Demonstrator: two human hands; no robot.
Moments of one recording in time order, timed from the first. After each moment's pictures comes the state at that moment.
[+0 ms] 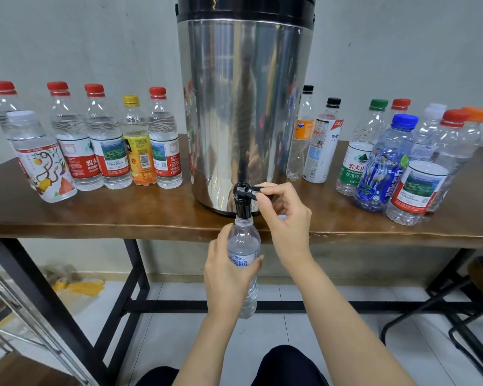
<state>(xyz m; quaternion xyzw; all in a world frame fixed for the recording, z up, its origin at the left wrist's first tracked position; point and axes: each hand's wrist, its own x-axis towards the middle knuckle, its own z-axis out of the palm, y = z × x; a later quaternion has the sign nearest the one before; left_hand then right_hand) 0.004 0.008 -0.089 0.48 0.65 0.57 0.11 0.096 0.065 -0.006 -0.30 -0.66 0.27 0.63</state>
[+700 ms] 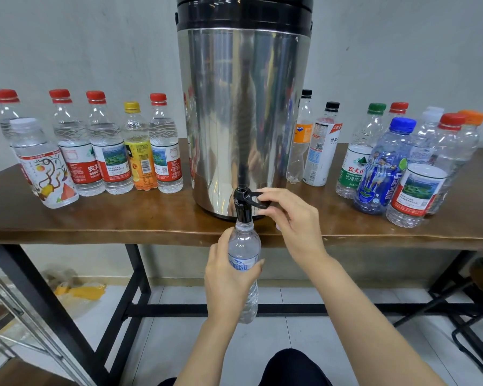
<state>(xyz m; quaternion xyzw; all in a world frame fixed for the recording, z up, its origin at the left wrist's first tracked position) 0.002 0.007 -0.086 0.49 0.65 0.58 0.11 0.122 0.078 0.000 -0.24 -0.80 0.11 0.54</state>
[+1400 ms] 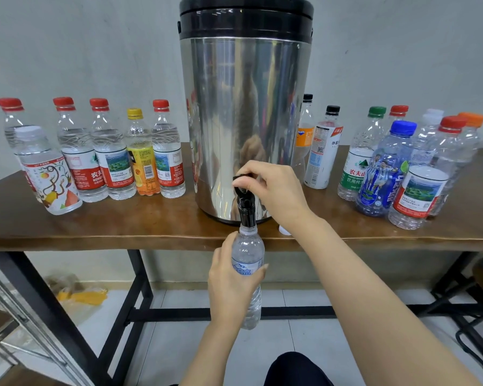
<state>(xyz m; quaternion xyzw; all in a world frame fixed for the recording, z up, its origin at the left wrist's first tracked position) -0.003 0.005 -0.084 0.50 0.63 0.58 0.13 0.084 0.081 0.073 -0.32 -0.84 0.13 0.43</state>
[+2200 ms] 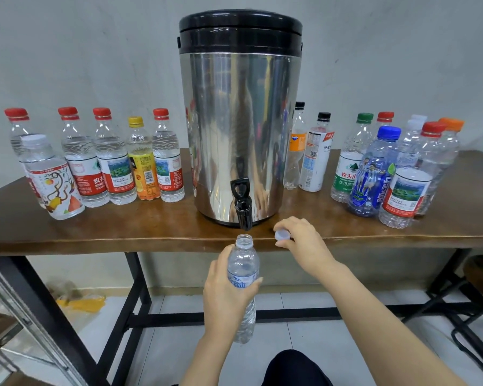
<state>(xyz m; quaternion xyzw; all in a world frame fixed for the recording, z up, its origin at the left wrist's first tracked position) -0.007 -0.015 -0.094 0.51 0.64 0.55 0.14 0.146 0.095 -0.023 -0.51 -0.81 0.14 0.25</state>
